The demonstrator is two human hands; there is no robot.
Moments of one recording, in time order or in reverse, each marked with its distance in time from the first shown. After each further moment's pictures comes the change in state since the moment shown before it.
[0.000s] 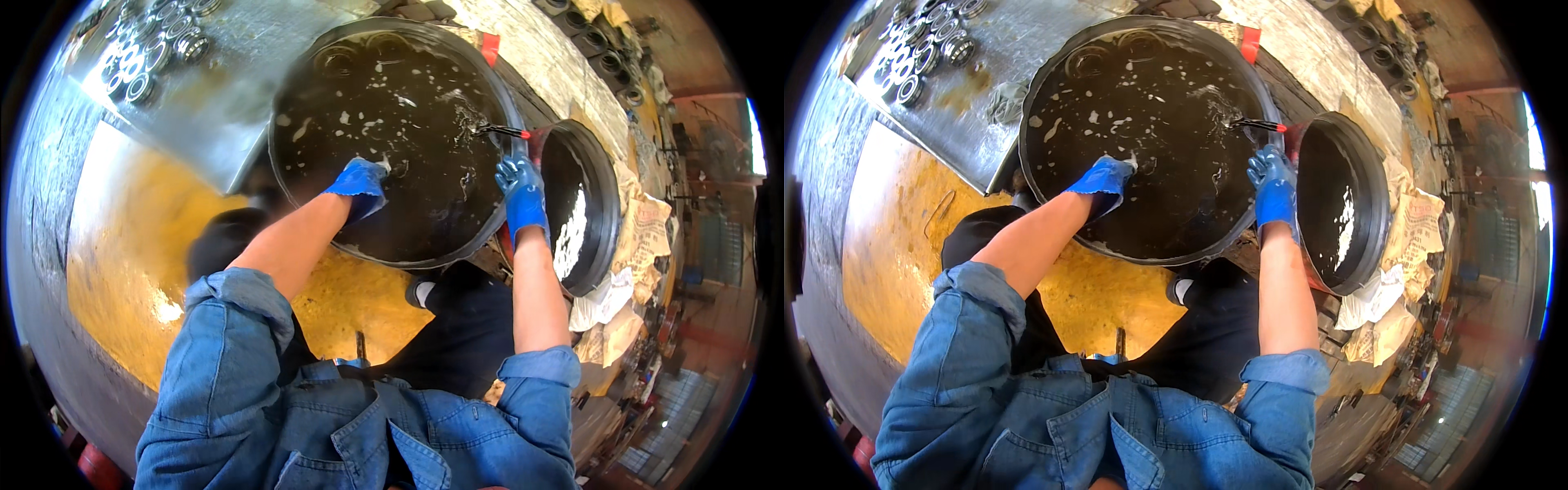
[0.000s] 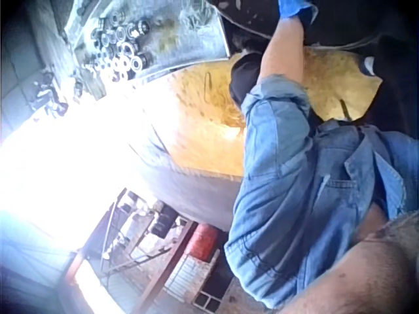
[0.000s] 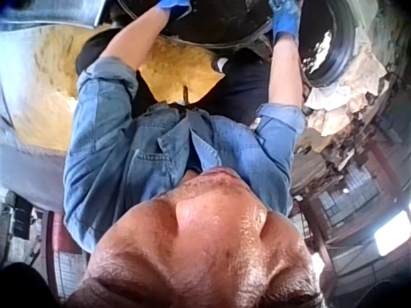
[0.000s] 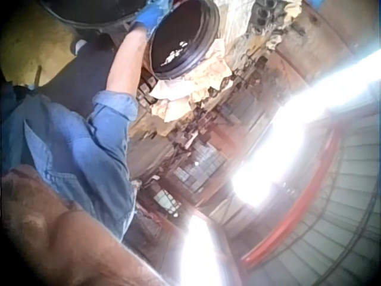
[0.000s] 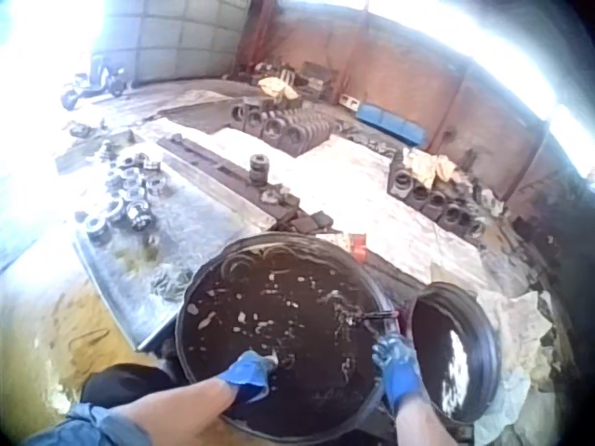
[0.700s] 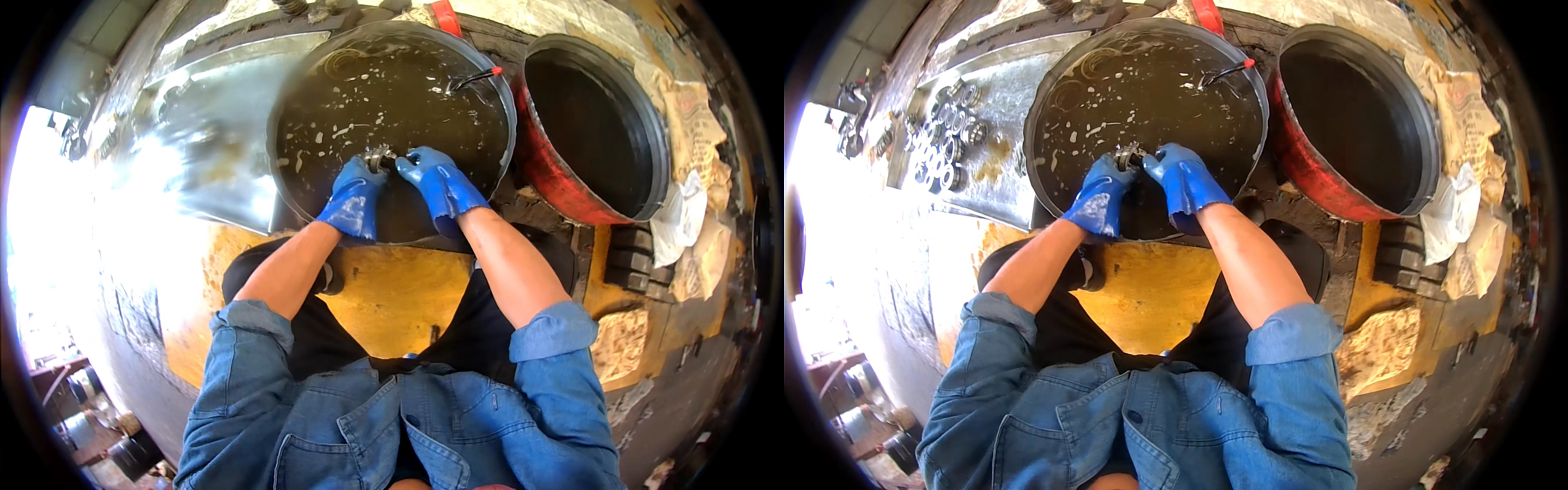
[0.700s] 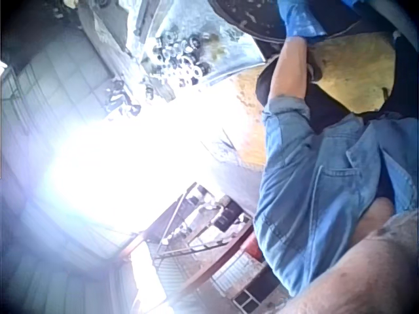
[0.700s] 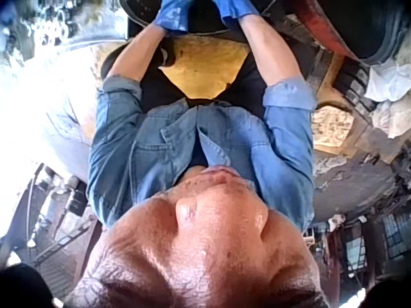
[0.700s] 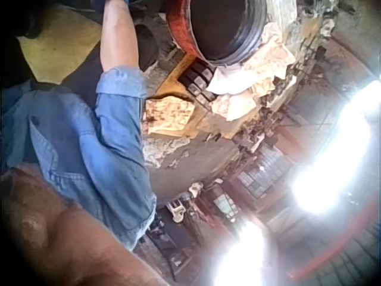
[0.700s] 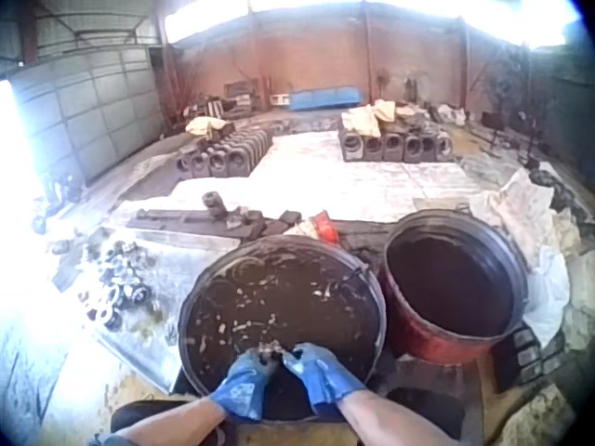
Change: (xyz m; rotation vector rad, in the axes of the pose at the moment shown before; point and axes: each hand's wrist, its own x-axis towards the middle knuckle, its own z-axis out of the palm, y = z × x) left_hand -0.012 0.040 -0.037 -0.313 0.055 -0.533; right_hand -0.085 0.077 0.103 -1.023 -0.377 -0.220
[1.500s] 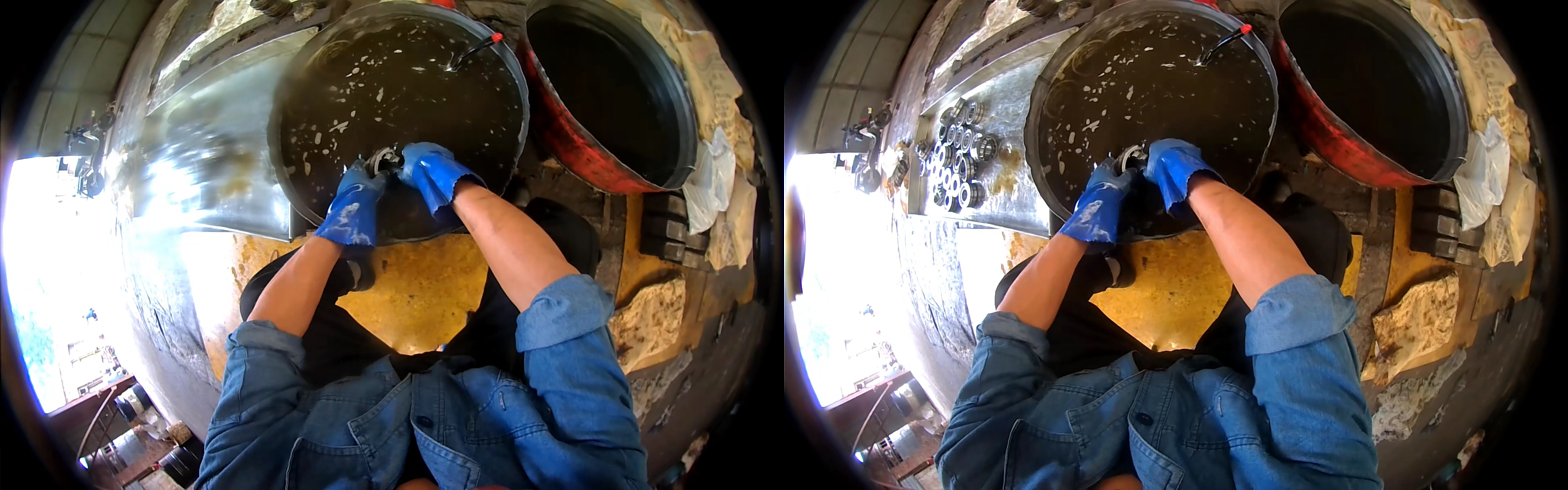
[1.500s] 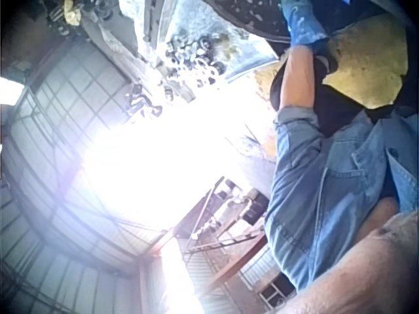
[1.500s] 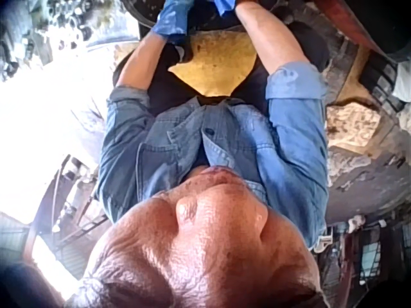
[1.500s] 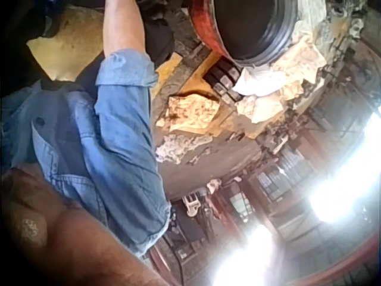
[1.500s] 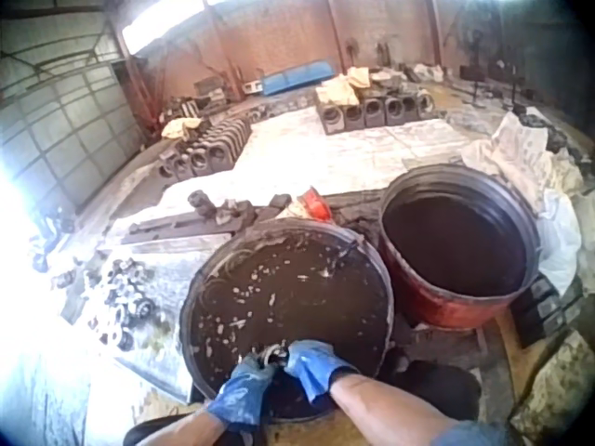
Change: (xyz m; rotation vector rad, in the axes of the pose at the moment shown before) left_hand 0.017 -0.044 0.002 0.202 -0.002 -0.028; right_hand 0.012 -0.032 0.012 -0.257 -0.342 0.044
